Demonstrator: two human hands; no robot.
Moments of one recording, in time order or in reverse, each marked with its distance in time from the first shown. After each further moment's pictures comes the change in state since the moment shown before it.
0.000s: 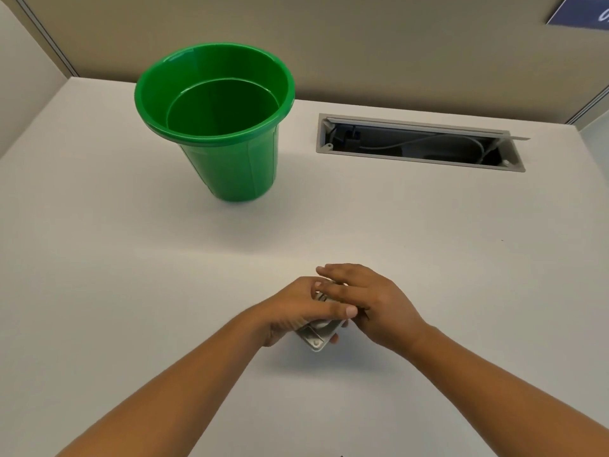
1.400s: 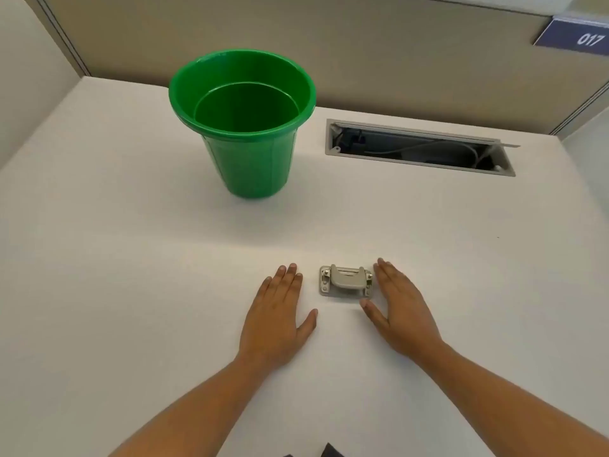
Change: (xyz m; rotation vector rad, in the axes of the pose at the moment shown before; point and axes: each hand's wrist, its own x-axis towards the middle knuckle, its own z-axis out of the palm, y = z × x) left_hand -0.007 -0.113 -0.025 1.196 0.718 0.346; right_hand -0.043 0.004 0.027 -0.310 -0.075 0.601
